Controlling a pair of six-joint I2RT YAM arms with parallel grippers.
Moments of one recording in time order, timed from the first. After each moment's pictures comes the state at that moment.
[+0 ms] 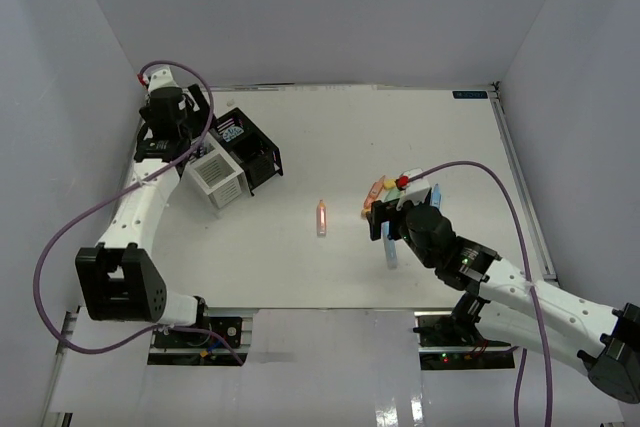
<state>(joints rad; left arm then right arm) -0.03 1.43 1.21 -0.22 -0.31 -0.32 0.94 0.80 0.51 -0.09 0.46 0.26</state>
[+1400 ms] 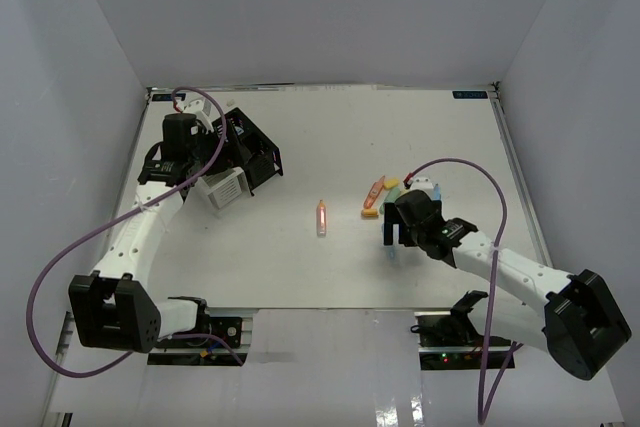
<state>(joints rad) -0.11 1.24 1.07 -0.44 0.17 -0.37 0.67 1.07 0.54 -0.37 0.35 0.46</state>
